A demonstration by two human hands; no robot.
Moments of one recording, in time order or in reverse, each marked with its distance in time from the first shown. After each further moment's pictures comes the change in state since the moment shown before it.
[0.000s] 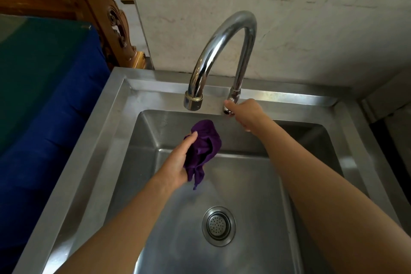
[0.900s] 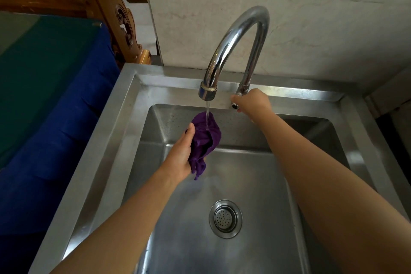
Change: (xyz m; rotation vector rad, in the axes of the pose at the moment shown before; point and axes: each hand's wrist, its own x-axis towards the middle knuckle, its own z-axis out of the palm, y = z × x) left_hand -0.006 0.002 -0.015 0.080 0.054 0.085; right_hand -0.006 -0.012 0.008 -0.167 0.116 -0.083
